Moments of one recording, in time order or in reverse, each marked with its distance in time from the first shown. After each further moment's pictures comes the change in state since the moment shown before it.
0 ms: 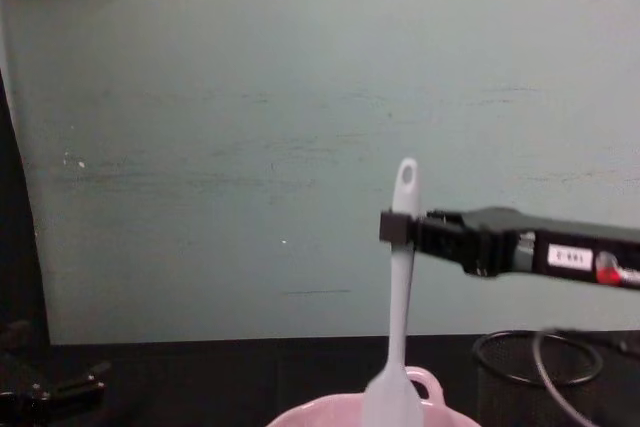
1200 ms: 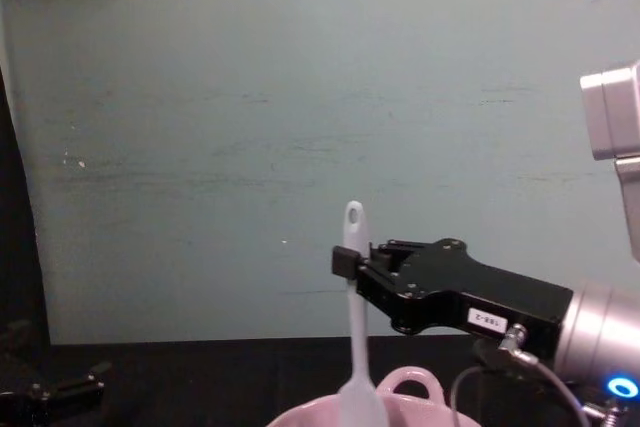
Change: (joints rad) left arm 0.000 0.000 0.000 0.000 0.000 0.000 0.000; right arm -0.025 -0.188 0.017 0.189 -0.252 -0.318 -0.120
